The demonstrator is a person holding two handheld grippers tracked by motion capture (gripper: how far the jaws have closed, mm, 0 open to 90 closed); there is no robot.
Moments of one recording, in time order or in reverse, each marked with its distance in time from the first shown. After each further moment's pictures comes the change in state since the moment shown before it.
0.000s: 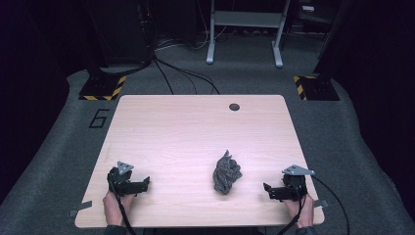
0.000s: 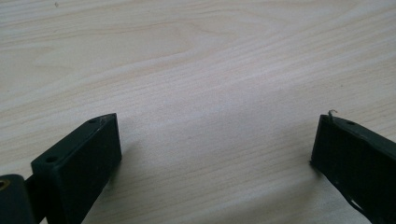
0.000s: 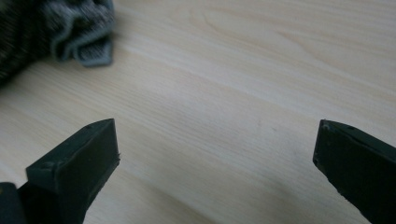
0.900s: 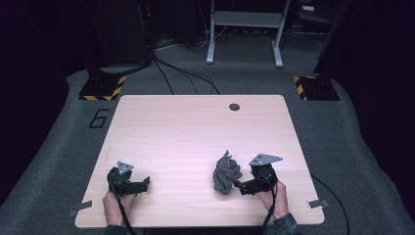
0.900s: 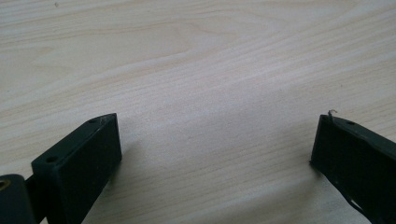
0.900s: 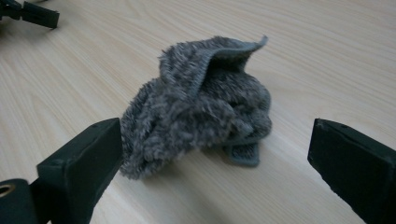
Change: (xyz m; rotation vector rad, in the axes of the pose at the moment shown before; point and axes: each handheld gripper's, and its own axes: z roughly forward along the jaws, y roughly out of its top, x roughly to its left) left arm 0.000 0.000 0.000 0.000 0.000 0.000; right arm 0.084 0.072 0.012 -0.011 0.236 -0.168
